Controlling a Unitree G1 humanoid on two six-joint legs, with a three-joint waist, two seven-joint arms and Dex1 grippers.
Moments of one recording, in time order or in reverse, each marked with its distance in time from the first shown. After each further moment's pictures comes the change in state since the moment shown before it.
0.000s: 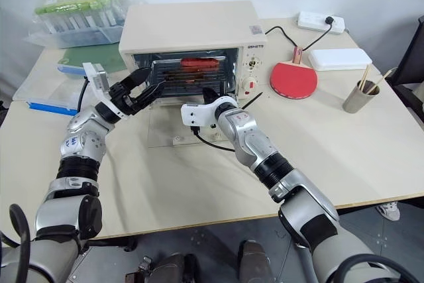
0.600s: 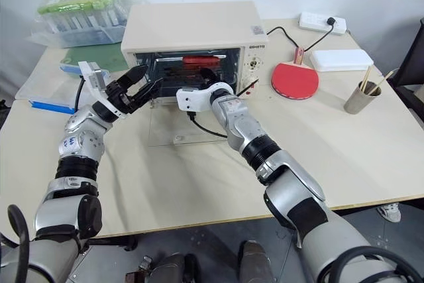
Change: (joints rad) left arm 0.014 0.002 0.030 -0.022 -0.002 0.003 0.001; right arm -0.208 0.096 -0.001 0.368 0.020 -0.039 -0.145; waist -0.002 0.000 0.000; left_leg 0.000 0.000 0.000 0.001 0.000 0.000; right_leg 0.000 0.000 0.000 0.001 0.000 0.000
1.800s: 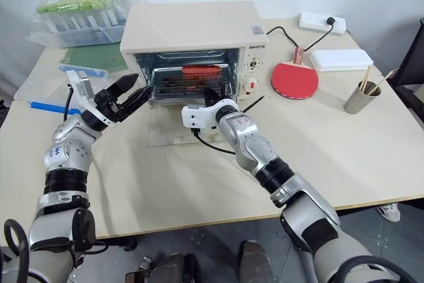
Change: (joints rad) left arm 0.109 0.030 0.046 -0.162 -0.017 0.135 0.012; right arm 0.276 -0.110 0.002 -0.470 -0.031 0.042 0.122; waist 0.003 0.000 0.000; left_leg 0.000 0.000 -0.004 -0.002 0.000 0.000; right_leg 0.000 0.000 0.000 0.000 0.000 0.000
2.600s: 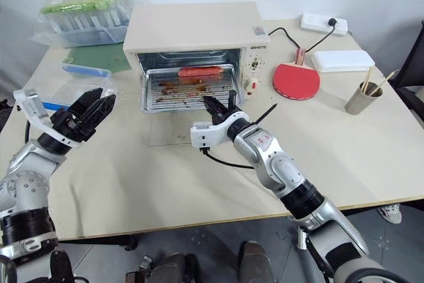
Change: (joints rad) left arm 0.393 0.069 0.196 -0.576 -0.315 0.421 0.259; right arm 0.237 -0.188 -0.081 -0.379 -0.010 -0.227 0.002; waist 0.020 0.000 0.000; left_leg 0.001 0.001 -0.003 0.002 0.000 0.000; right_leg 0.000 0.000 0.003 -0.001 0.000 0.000
